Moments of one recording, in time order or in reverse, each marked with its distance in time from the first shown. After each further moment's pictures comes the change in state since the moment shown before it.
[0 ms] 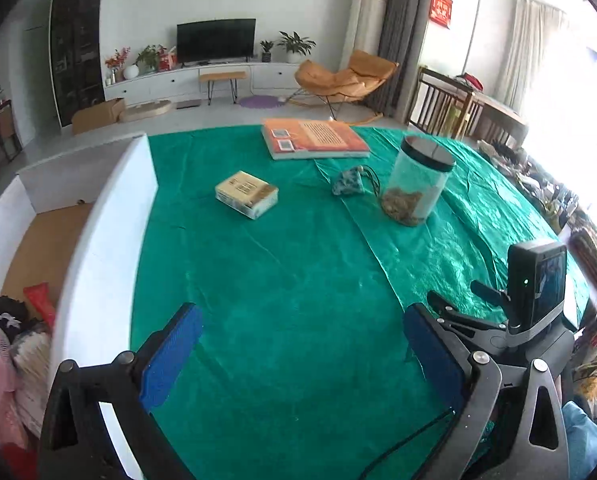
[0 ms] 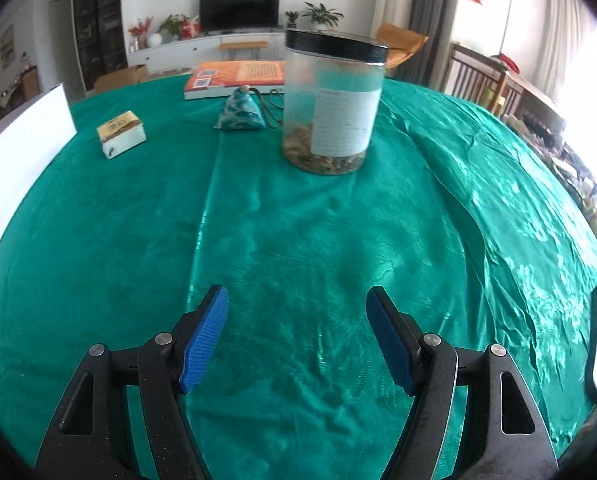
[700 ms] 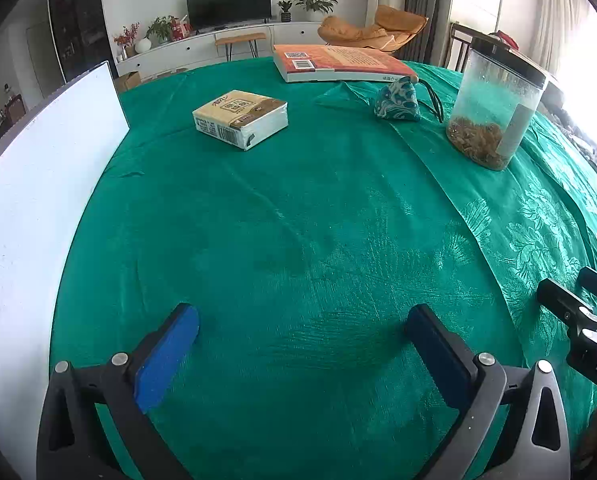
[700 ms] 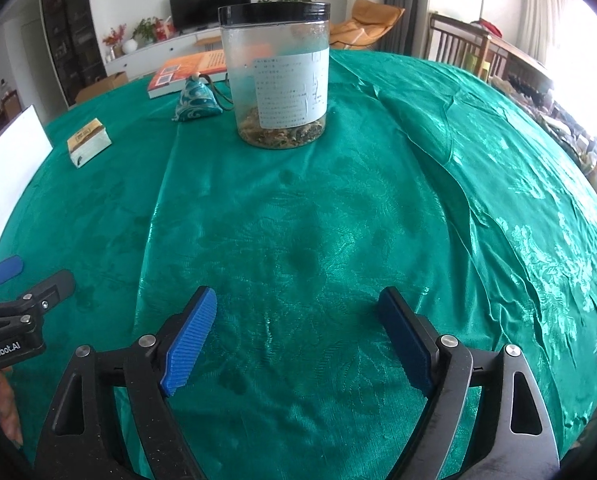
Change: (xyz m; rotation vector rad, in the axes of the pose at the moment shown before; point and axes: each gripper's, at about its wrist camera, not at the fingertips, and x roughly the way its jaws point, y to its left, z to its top) left arm 0.113 0.012 -0.022 0.001 0.108 0.139; right arm 0.011 -0.011 -0.005 0.082 0.058 0.023
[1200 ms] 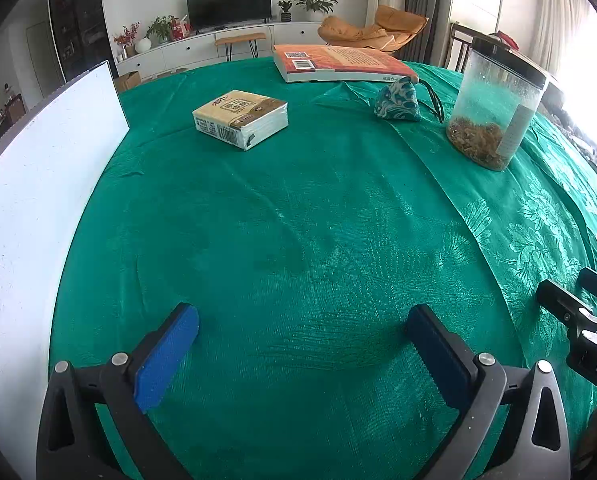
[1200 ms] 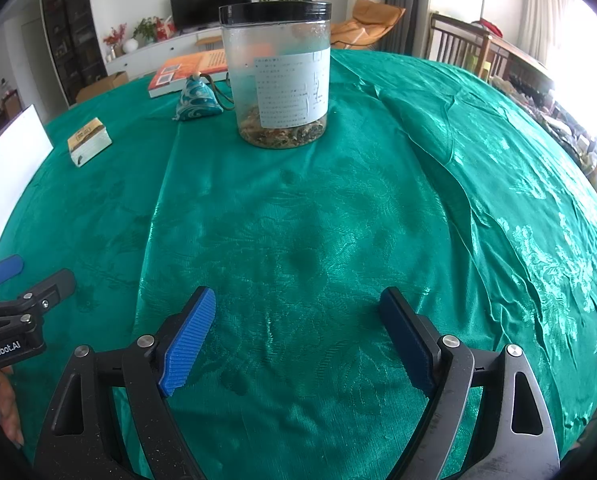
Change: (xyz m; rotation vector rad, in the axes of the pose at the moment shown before) left arm 0.000 0.000 0.000 0.000 0.000 0.000; right arm -0.001 0.000 0.000 0.000 0.000 0.001
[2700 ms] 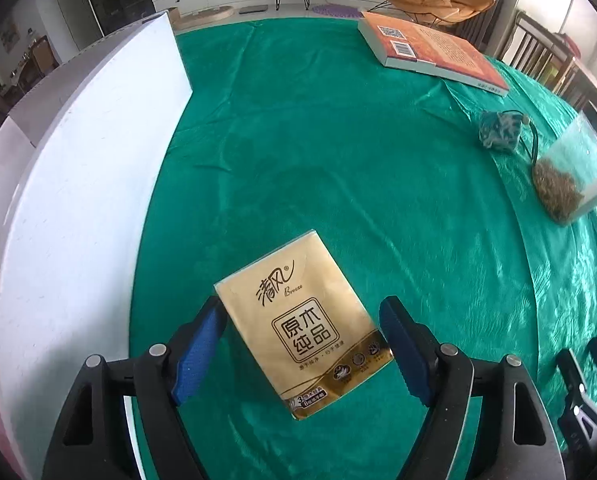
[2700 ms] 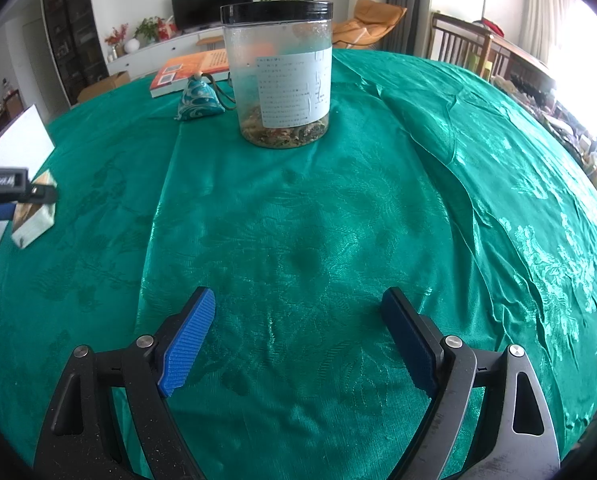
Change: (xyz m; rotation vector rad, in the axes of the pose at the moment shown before) left arm -0.001 0.067 0.050 -0.136 0.227 0.107; right arm -0.001 0.000 0.000 -0.001 0.001 0.004
